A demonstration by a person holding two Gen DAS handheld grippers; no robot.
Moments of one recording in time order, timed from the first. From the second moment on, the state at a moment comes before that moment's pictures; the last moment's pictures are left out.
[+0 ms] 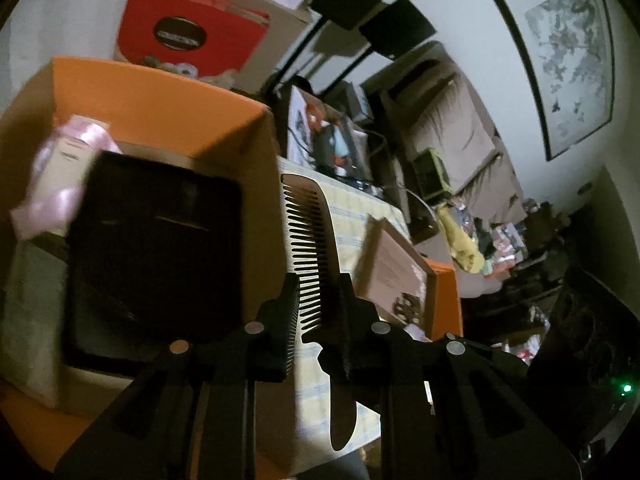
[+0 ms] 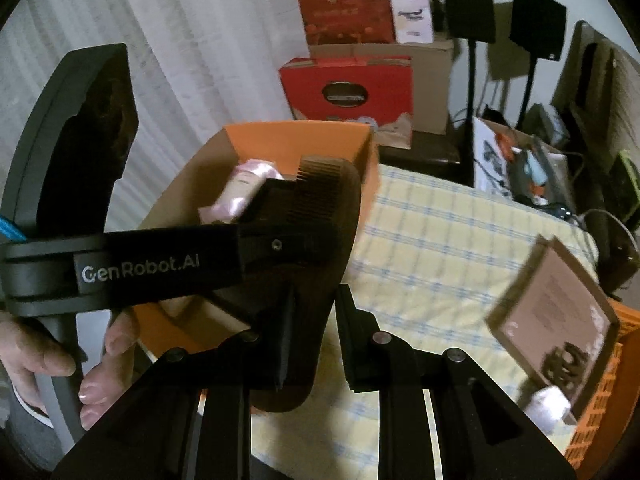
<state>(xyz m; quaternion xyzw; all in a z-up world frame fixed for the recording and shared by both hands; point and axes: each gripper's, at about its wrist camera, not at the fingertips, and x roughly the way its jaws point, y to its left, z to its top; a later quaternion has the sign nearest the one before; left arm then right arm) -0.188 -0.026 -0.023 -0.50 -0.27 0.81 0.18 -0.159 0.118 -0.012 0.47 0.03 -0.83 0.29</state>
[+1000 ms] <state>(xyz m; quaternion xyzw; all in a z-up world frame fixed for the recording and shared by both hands) -0.238 -0.089 -0.090 -0.55 -0.22 0.80 0.09 -0.194 0.087 -0.034 0.48 0.04 -0.84 0.24</state>
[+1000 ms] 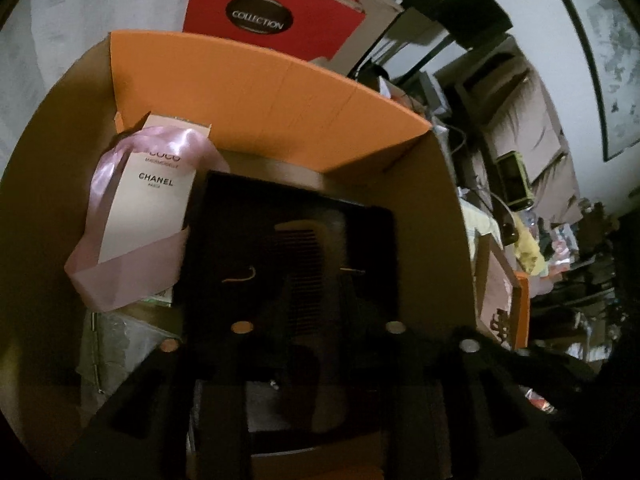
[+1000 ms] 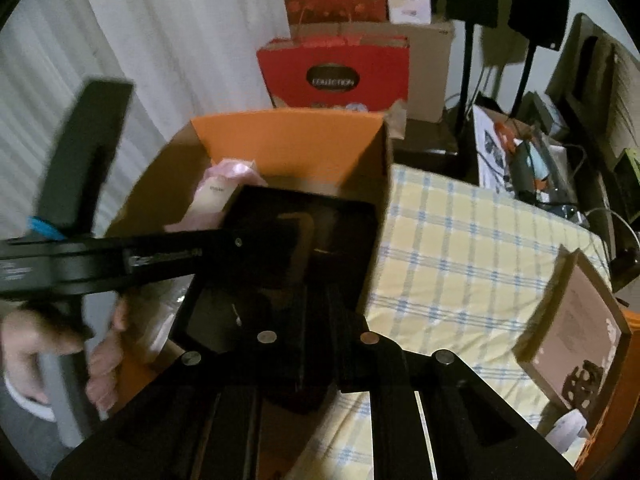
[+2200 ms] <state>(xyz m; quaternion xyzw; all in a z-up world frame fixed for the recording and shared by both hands) -0.218 -0.047 -0.093 -0.60 -0.13 0.78 0.10 -0.152 0.201 -0.019 0.46 -0.01 -0.87 0.20</state>
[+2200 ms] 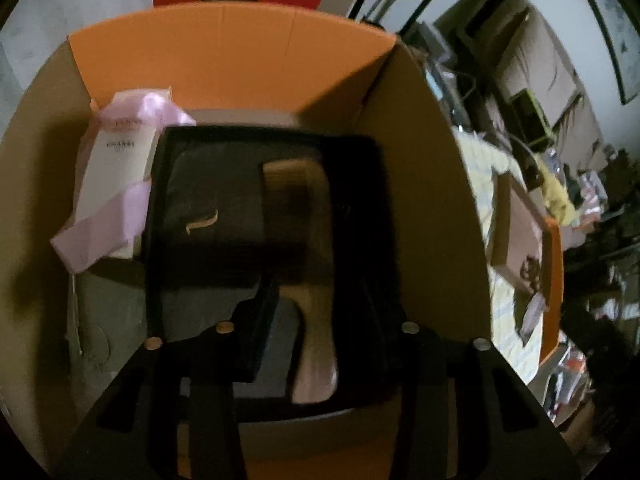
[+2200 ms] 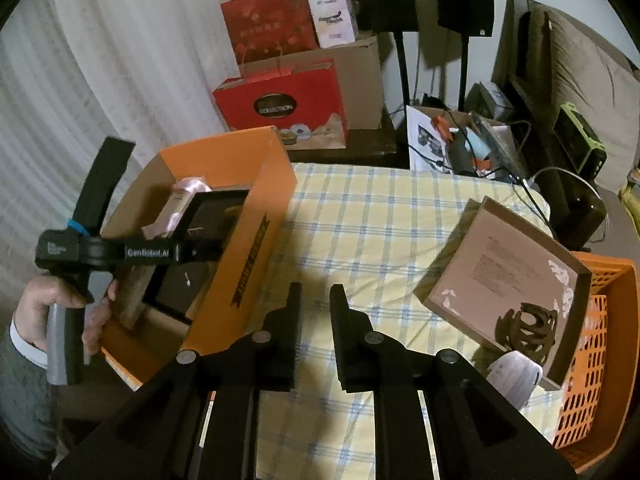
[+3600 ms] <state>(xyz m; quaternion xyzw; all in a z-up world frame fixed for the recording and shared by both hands) -0.157 0.032 -0.003 -0.52 -0.06 0.83 0.19 -0.119 0.337 -0.025 0.45 -0.03 -0.89 0.06</state>
